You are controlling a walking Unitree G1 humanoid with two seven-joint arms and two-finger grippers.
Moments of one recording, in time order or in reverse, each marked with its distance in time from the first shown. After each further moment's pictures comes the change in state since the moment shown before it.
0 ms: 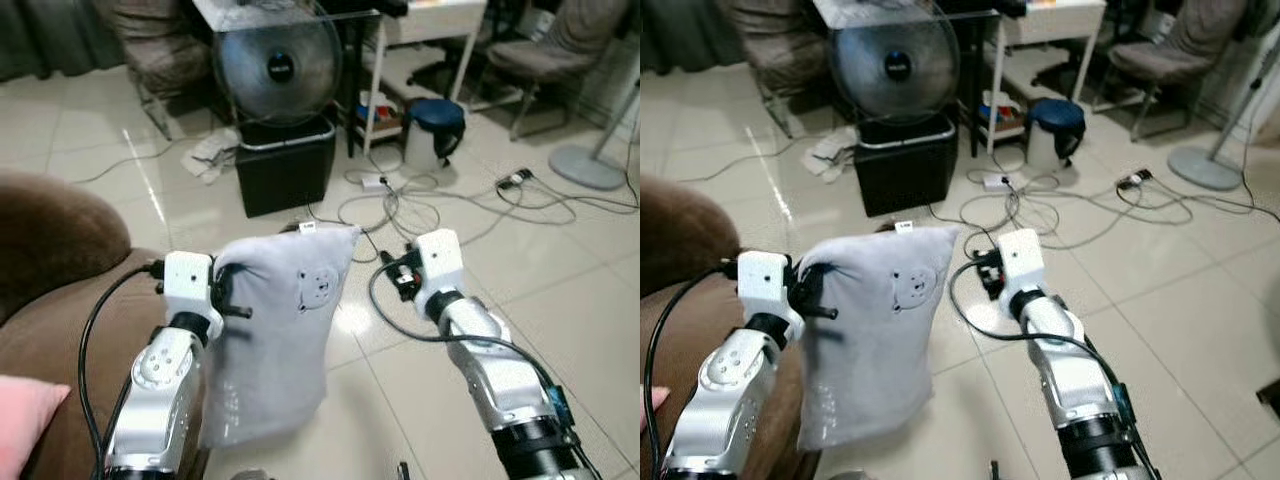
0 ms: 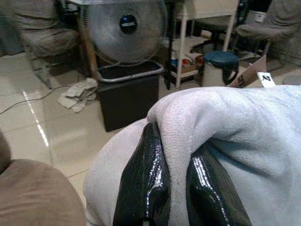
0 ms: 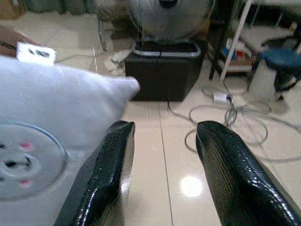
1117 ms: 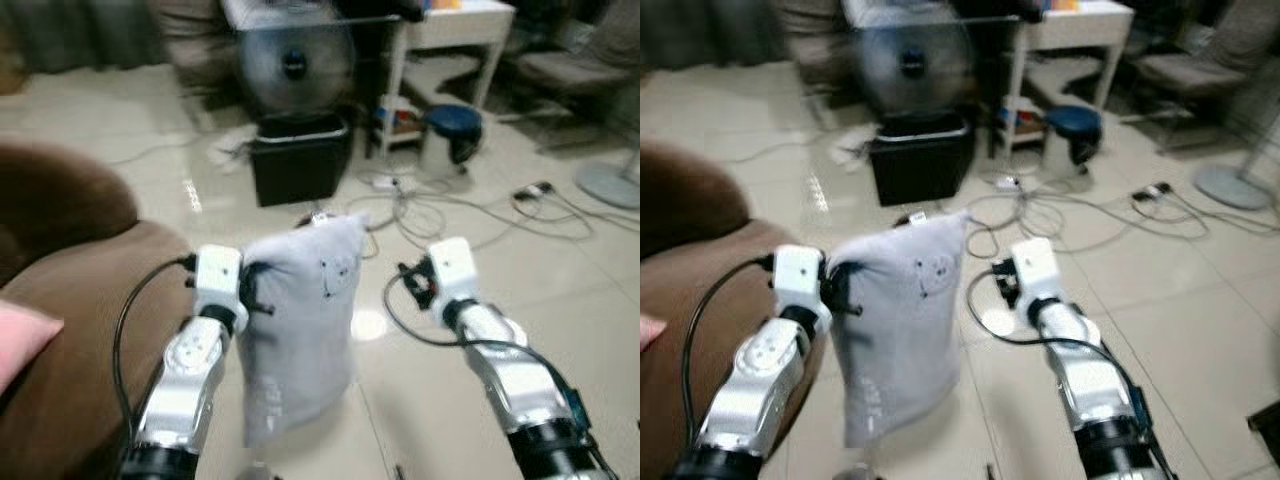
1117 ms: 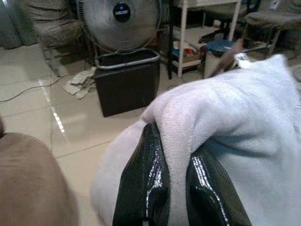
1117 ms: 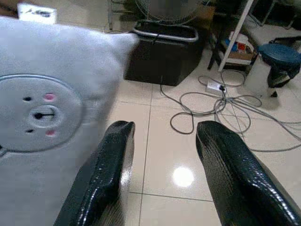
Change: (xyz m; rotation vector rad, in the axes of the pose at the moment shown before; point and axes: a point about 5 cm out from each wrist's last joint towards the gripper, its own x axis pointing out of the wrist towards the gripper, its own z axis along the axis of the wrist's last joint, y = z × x) left arm 0.017 -0.021 -0.007 0.040 0.050 -0.041; right arm -0.004 -0.015 -0.013 -0.061 0.061 -0.025
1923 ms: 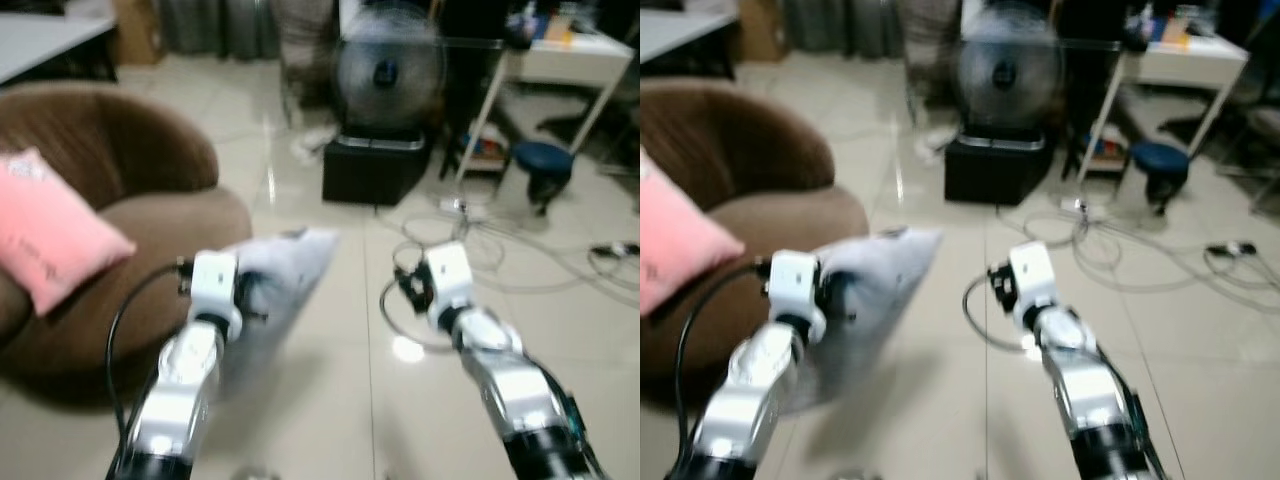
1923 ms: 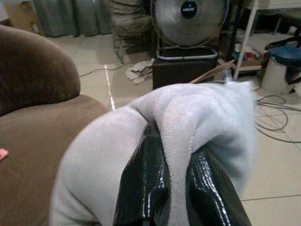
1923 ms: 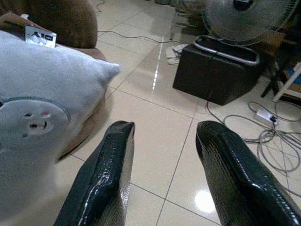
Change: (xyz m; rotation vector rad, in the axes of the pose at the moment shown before) left arm -0.003 0.003 -0.001 0.023 0.006 0.011; right arm -0.002 0.003 -0.004 0.007 -0.007 0.002
